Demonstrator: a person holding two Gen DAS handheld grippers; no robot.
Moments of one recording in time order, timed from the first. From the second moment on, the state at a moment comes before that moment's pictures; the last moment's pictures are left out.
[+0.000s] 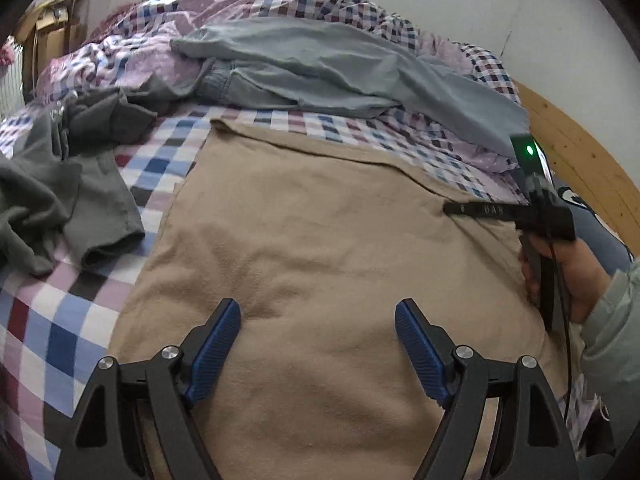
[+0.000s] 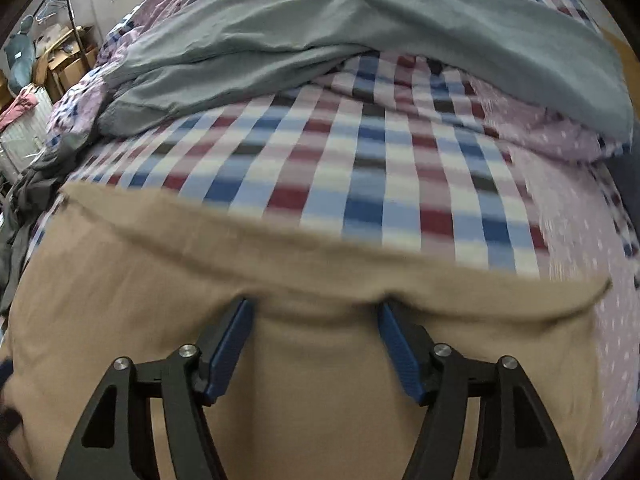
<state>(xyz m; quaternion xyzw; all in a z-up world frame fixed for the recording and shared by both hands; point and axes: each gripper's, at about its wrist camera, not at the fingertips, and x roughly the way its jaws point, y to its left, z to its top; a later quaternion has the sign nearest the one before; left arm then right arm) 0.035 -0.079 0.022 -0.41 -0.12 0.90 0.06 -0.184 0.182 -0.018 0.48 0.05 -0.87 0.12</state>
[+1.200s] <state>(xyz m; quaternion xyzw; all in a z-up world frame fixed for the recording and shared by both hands) 0.085 -0.193 0.063 -0.36 -0.31 0.88 0.09 0.091 0.177 0.044 0.40 -0.08 -0.90 0.17</state>
